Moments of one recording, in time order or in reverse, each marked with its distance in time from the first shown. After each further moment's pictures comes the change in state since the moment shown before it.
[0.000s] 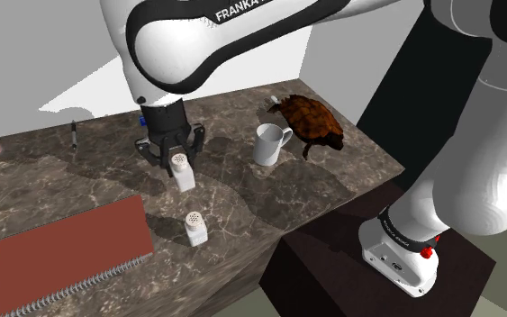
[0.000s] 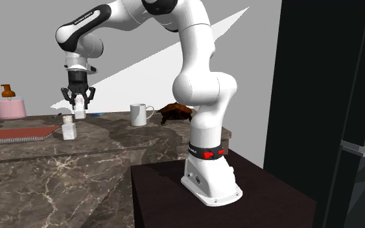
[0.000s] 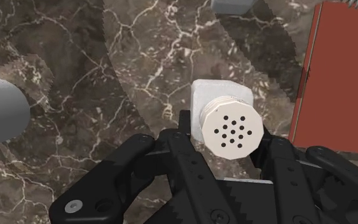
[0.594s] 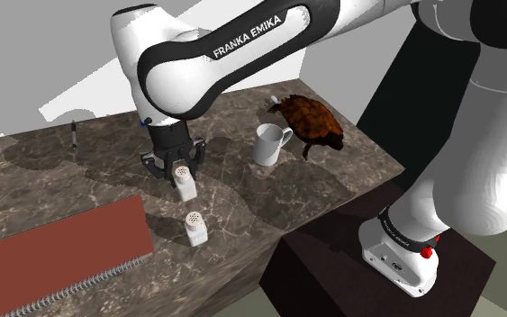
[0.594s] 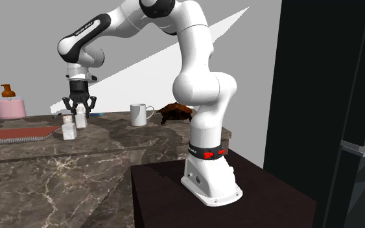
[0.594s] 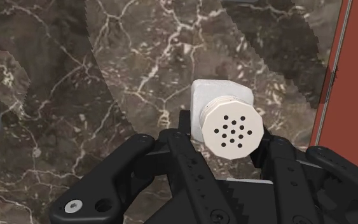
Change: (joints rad) arm 0.008 0.047 -0.010 -0.053 -0.022 0.094 0.003
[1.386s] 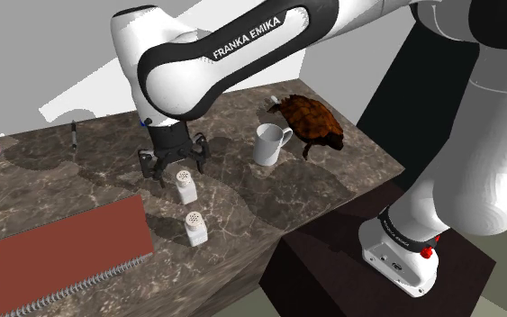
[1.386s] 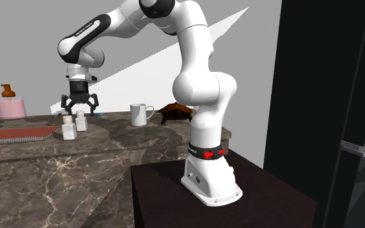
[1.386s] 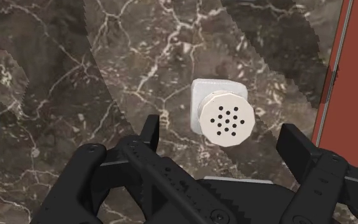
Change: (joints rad) arm 0.001 0.004 -0.001 0.000 -0.002 0.004 0.000
